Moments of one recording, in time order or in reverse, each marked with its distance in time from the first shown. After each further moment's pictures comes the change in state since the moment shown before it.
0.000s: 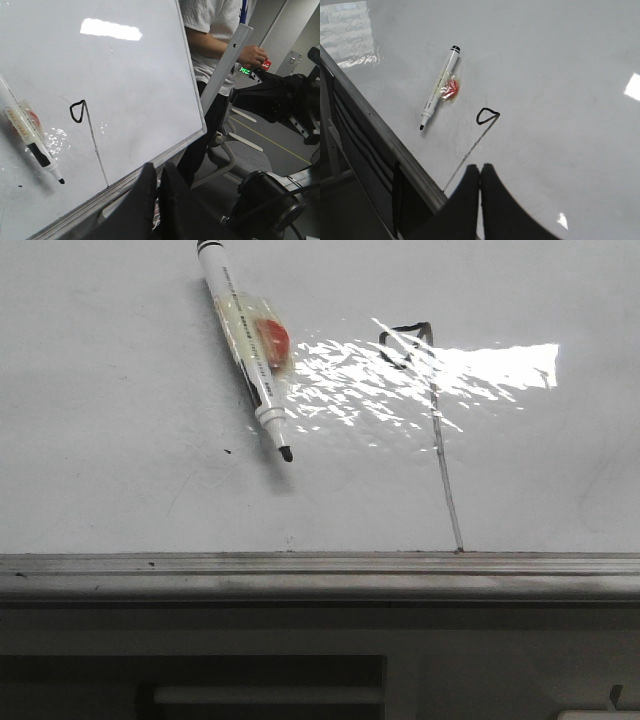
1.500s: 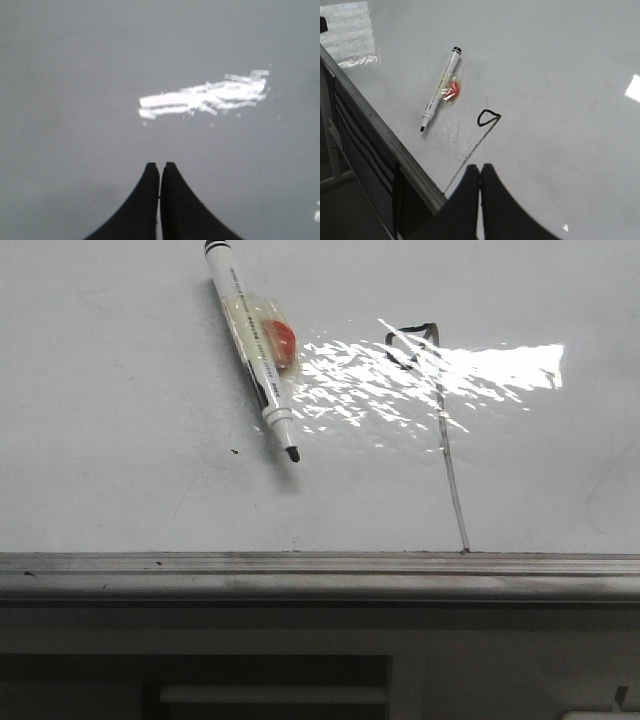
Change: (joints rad) left arm 1.157 -0.460 0.386 1.307 0.257 -0.837; right arm 0.000 0.000 0.000 -0.005 0.000 0.002
